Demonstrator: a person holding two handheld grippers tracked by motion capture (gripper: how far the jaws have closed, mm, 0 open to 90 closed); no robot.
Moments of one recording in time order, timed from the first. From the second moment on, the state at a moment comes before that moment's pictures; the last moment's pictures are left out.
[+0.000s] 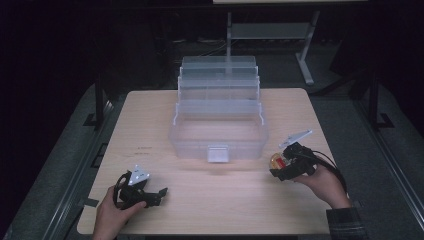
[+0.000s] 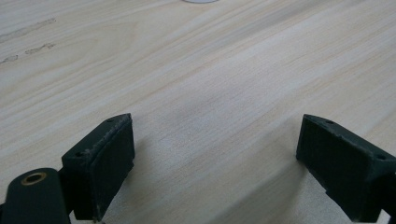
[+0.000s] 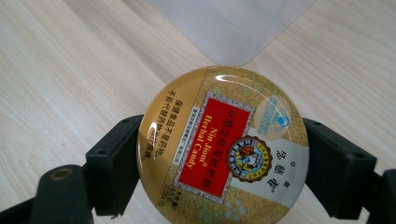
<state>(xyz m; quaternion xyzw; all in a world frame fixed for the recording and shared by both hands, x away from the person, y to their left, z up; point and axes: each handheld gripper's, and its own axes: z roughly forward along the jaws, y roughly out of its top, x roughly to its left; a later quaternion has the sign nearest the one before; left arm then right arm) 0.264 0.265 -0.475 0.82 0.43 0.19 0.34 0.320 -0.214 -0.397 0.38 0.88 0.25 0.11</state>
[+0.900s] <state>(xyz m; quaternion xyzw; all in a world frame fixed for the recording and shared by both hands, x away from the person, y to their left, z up) 0.264 0.265 -0.475 0.81 0.43 0.19 0.34 0.346 -0.208 -0.350 0.38 0.88 0.27 0.13</state>
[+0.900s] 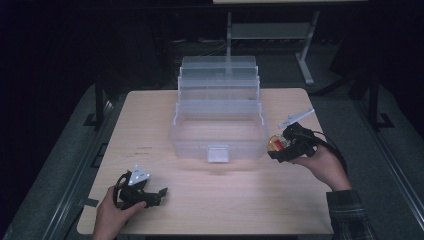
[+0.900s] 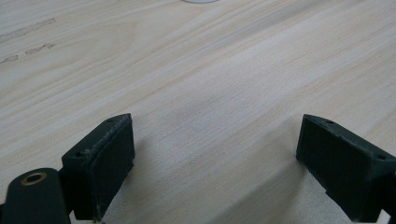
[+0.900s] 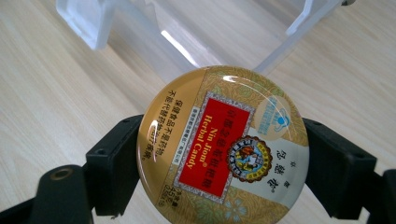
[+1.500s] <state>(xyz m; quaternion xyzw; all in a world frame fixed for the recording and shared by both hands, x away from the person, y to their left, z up) 0.264 0.265 -0.475 0.82 0.43 0.19 0.34 0.380 -0.194 -0.332 0.38 0.88 0.26 0.12</state>
